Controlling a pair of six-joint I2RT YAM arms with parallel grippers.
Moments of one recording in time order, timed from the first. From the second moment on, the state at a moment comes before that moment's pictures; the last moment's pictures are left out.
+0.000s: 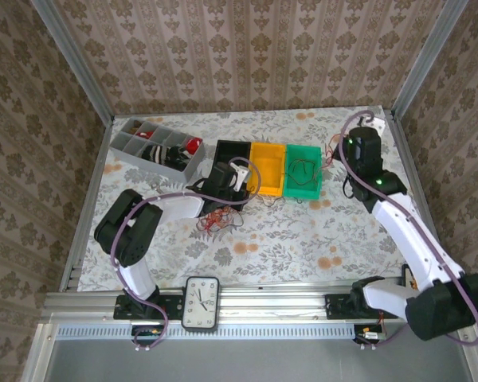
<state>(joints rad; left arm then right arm) -0.69 1.76 0.94 0.04 0.18 -0.19 0.20 1.19 1.08 -0.34 0.42 0.40</state>
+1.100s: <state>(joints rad) -0.67 1.83 0.95 0.03 0.20 -0.19 0.30 1.91 1.32 -0.35 0.33 0.43</state>
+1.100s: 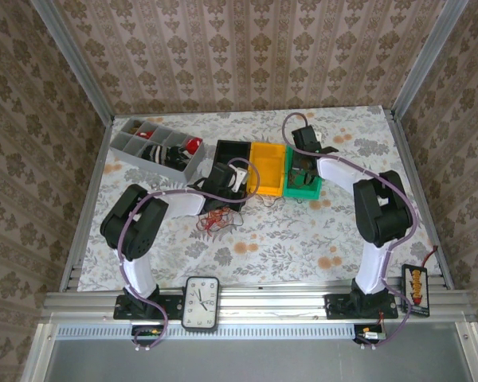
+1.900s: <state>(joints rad) -0.67 1.83 0.98 0.00 0.20 -0.19 0.23 1.87 1.33 -0.37 0.31 0.41</state>
